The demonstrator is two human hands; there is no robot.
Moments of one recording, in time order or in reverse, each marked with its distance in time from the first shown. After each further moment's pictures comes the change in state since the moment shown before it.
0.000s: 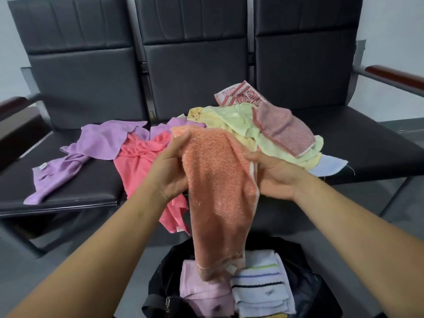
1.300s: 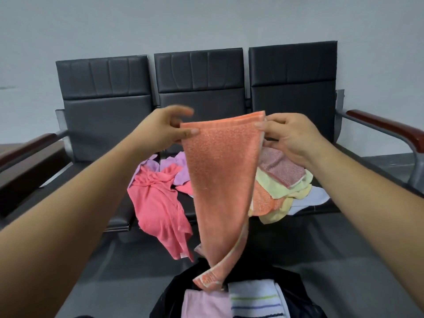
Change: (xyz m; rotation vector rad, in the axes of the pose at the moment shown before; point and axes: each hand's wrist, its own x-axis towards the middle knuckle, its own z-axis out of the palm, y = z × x) left_hand -0.022 0.141 0.067 1.367 0.108 0.378; right_hand -0.072 -0.125 0.062 -0.555 0.330 -0.633
